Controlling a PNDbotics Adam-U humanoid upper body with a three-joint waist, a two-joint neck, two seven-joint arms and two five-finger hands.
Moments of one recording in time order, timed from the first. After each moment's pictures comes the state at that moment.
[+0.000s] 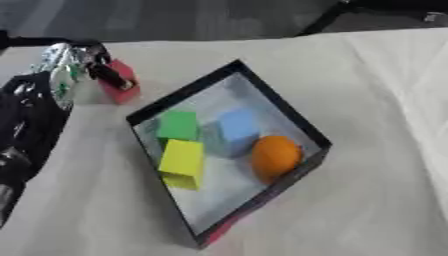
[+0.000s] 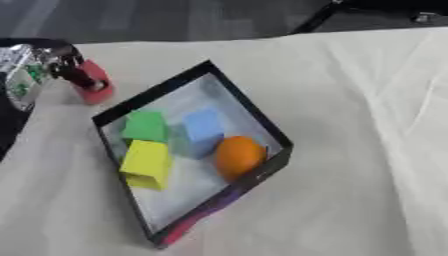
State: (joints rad) left arm -1.17 0.47 -0.11 -0.76 -0.98 0.32 -0.52; right arm -0.51 -0.79 -0.04 -1.74 -0.33 0.24 -0.28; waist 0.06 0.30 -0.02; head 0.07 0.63
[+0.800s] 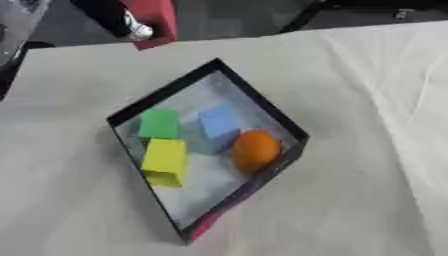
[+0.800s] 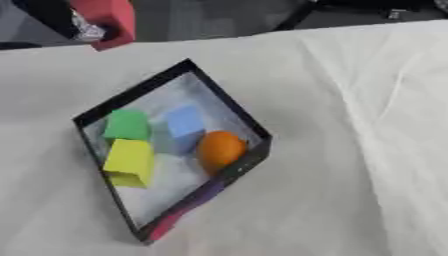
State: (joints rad) left arm -1.18 0.63 -0.42 -1.57 -0.59 0.11 -0.71; right arm -0.51 -0.80 -0.04 -1.74 -0.33 0.24 -0.28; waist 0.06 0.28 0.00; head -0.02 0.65
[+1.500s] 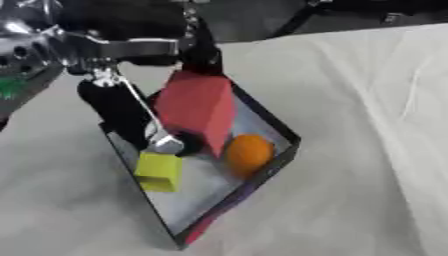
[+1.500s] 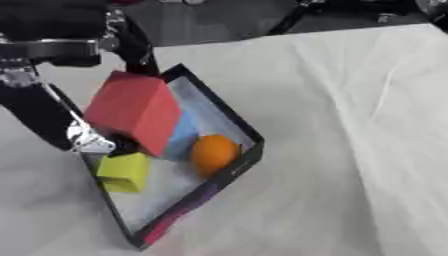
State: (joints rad) left arm -1.13 0.78 -0.67 -1.94 -0.35 0.18 -0.79; right arm -0.52 -0.80 -0.04 -1.74 -0.33 0.24 -0.27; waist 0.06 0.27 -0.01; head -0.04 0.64
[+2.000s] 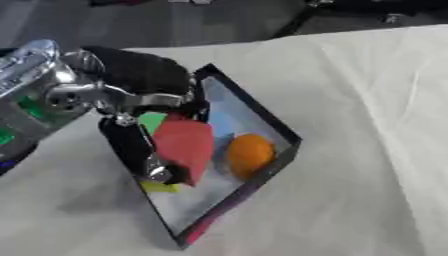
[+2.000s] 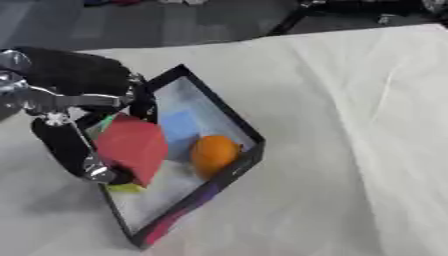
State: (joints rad) left arm -1.07 0.73 -0.77 -1.76 -0.51 0.04 -0.82; right arm -0.52 -0.80 -0.04 -1.74 -0.33 0.24 -0.27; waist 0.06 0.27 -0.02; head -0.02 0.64
